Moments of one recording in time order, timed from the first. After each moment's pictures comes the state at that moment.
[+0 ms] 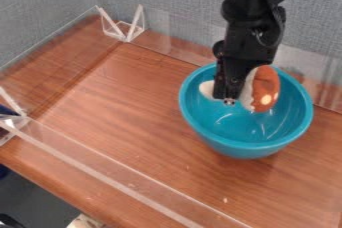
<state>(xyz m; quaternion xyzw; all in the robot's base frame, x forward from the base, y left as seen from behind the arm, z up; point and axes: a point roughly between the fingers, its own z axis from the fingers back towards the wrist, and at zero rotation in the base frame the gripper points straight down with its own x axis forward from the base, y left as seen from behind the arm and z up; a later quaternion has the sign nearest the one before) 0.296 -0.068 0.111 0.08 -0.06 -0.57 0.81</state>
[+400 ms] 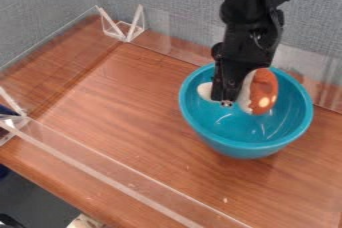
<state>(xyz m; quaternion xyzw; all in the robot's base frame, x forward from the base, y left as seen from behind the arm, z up) 0.295 -0.067 0.115 0.08 -0.06 -0.58 0.81</state>
